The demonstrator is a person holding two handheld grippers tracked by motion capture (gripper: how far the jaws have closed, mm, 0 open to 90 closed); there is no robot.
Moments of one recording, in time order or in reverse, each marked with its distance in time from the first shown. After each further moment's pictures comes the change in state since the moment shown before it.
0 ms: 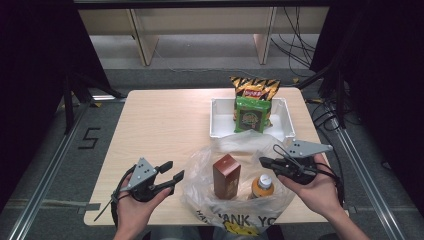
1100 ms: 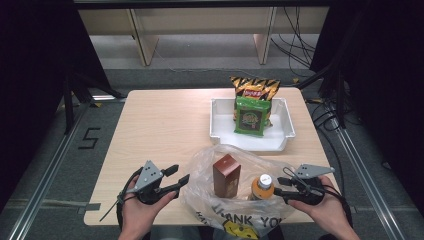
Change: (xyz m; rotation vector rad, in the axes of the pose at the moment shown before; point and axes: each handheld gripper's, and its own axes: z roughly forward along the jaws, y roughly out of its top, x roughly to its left) left arm -0.008 -0.006 0.008 0.028 -0.035 0.011; right arm -0.017 -0.087 0.005 0.166 -0.010 0.129
